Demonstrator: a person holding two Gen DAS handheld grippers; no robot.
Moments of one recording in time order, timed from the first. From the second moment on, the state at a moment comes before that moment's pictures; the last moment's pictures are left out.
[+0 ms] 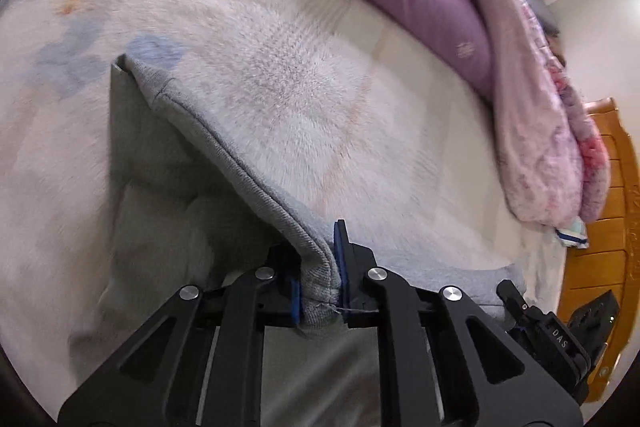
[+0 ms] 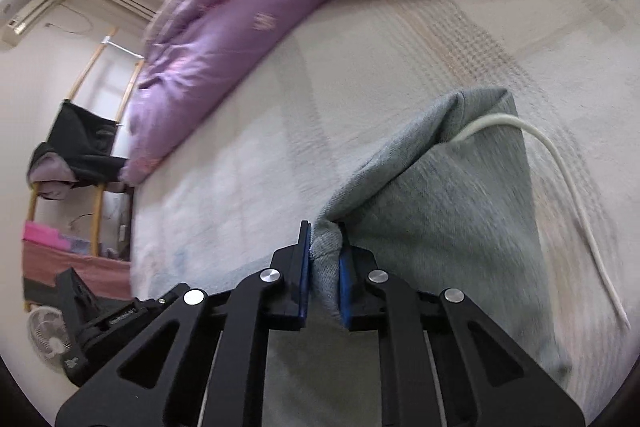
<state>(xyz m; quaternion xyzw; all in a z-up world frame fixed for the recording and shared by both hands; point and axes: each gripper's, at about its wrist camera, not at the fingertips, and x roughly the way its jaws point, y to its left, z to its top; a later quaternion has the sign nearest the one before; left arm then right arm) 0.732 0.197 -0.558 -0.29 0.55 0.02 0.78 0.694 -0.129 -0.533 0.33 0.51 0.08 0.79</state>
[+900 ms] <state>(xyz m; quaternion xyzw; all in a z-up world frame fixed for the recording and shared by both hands) 0.446 0.205 -0.625 -0.31 0.66 0.06 0.68 0.396 -0.138 -0.607 0.38 0.65 0.00 0.66</state>
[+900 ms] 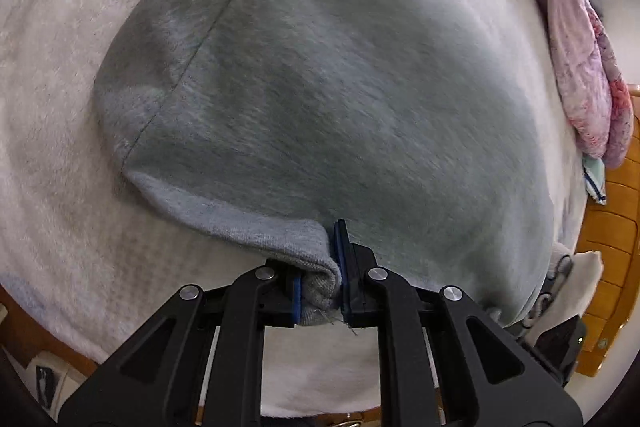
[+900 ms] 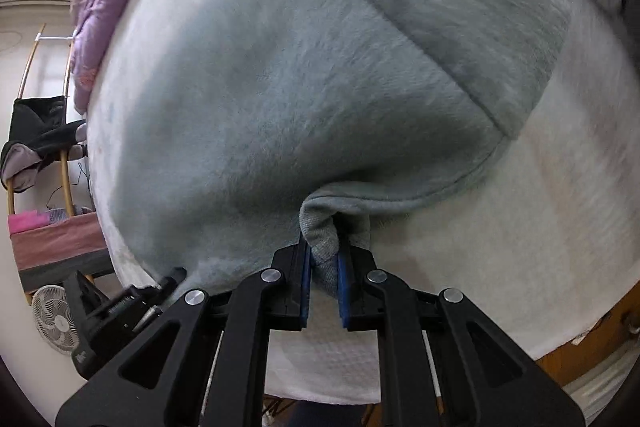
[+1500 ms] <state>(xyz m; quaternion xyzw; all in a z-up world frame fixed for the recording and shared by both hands) 0.409 0.289 -0.594 -0.38 0.60 0.06 0.70 0.422 -0.077 -0.503 0.27 0.63 0.06 0.73</state>
